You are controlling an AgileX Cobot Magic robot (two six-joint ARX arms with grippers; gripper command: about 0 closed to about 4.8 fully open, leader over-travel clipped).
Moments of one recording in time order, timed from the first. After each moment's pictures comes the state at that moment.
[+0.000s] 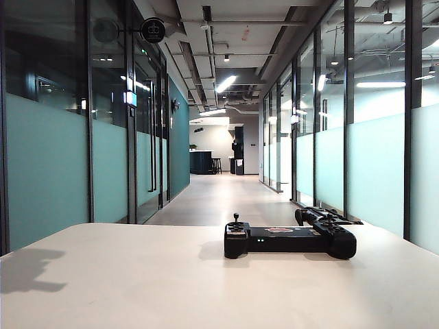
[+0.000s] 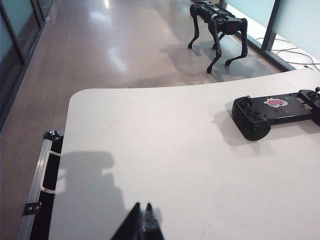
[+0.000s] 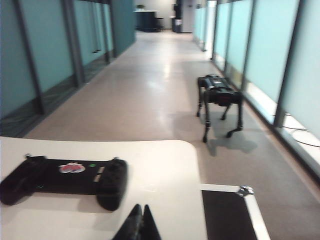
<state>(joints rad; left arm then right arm) -0.34 0.24 0.30 -0.29 -0.11 0.00 0.01 0.00 0.01 0.05 -0.04 0.00</state>
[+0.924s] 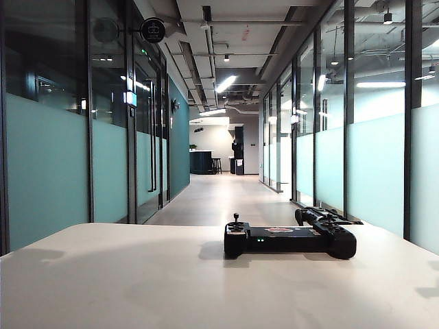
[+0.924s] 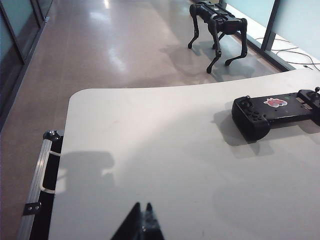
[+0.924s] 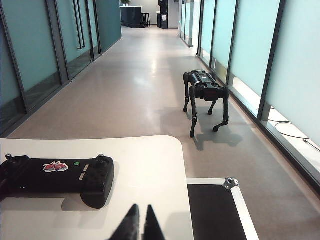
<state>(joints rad) -0.34 0.24 0.30 -0.29 -0.11 0.00 0.04 0.00 0.01 0.03 0.05 0.00</state>
